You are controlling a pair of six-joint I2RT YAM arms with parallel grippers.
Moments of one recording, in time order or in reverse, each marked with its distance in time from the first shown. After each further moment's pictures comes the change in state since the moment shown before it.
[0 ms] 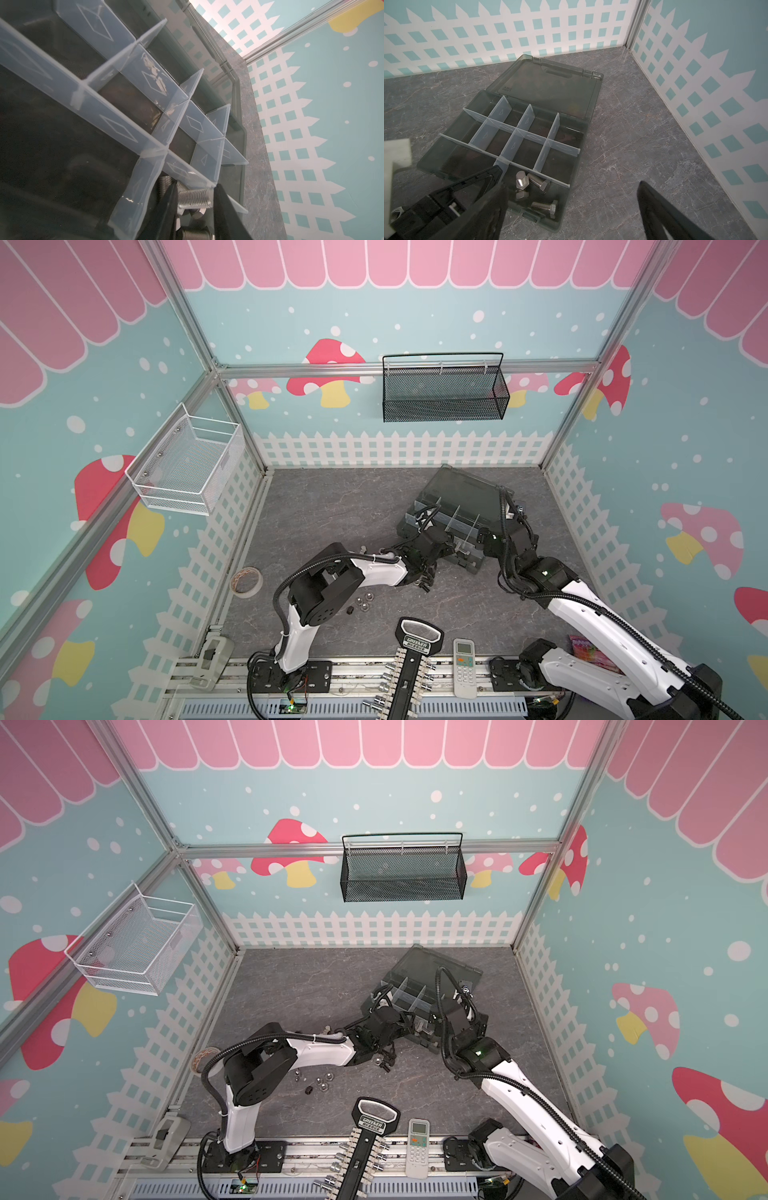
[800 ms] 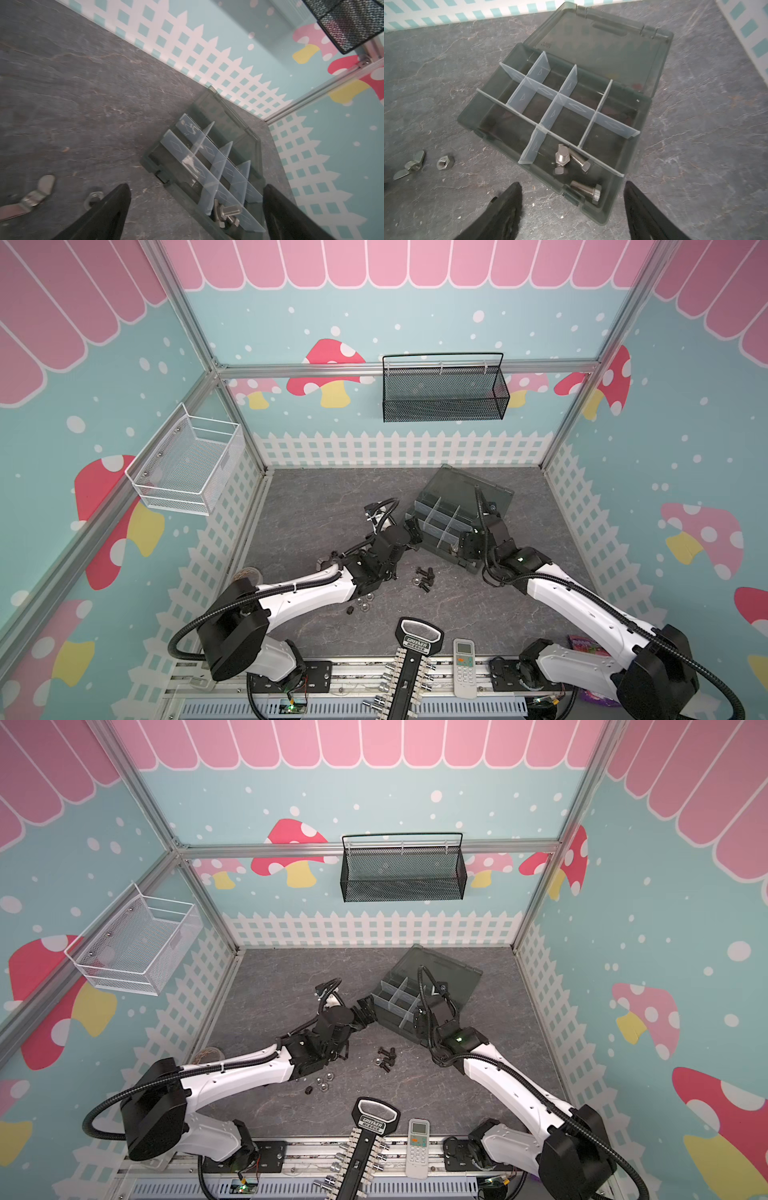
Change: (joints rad) left arm 0.043 -0.572 -0.291 -0.278 -0.367 0.121; right arm 0.000 0.198 -0.010 0.095 -0.304 0.026
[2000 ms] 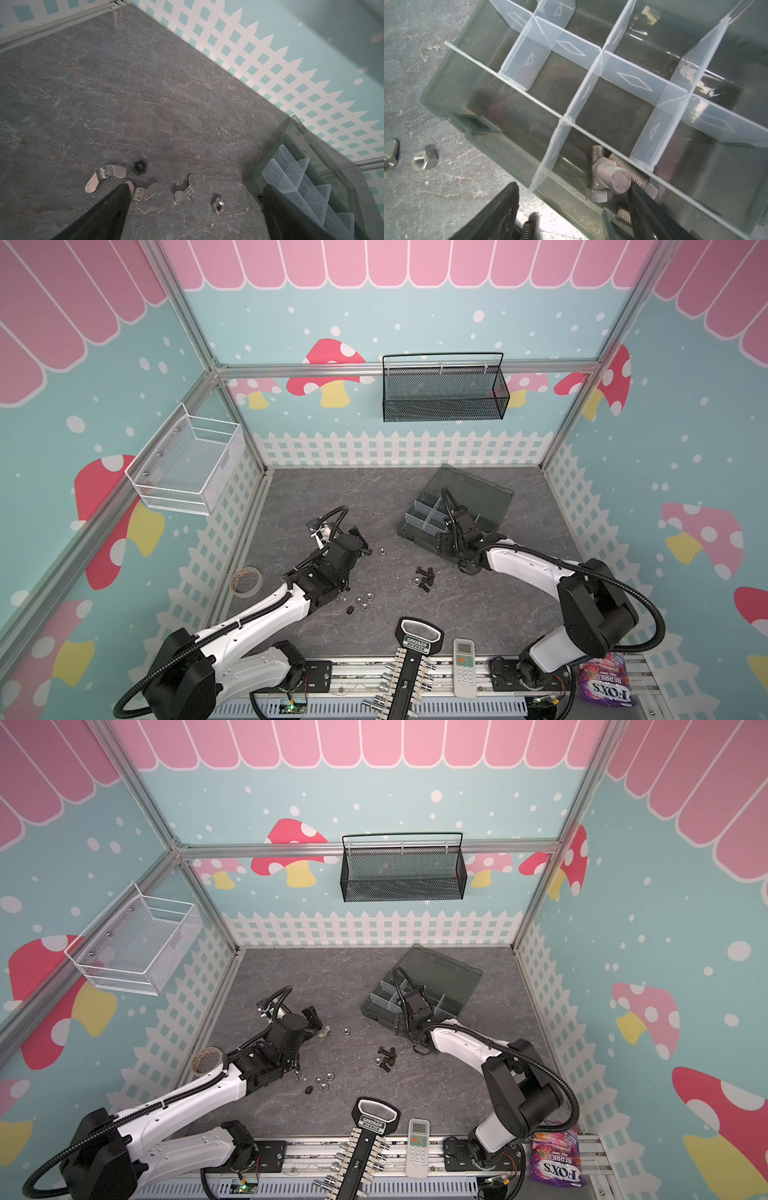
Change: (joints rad) left arm 0.216 -0.333 -0.238 -0.283 -0.070 -0.040; right arm 0.000 0.396 0.100 0.129 -0.140 0.043
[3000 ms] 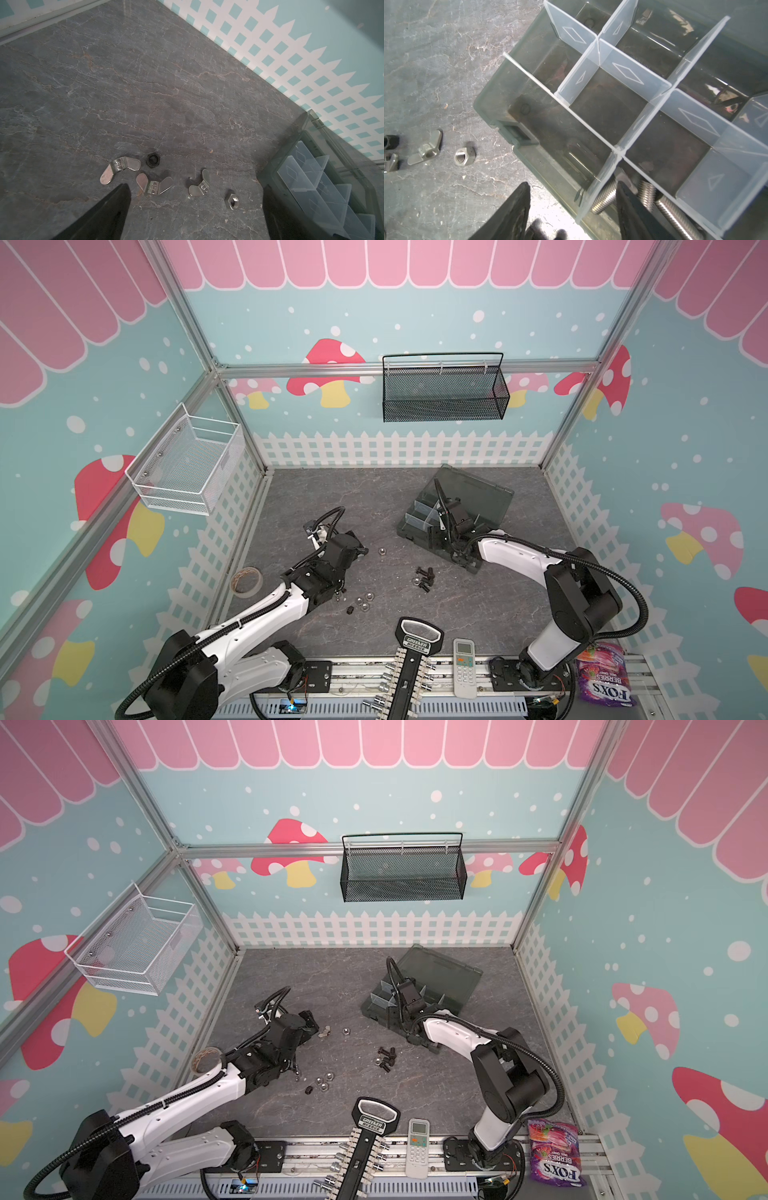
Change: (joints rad) left arm 0.053 -0.002 -0.016 -0.063 0.060 -0.017; right arm 0.003 0.083 0.107 0.012 -0.131 -0.090
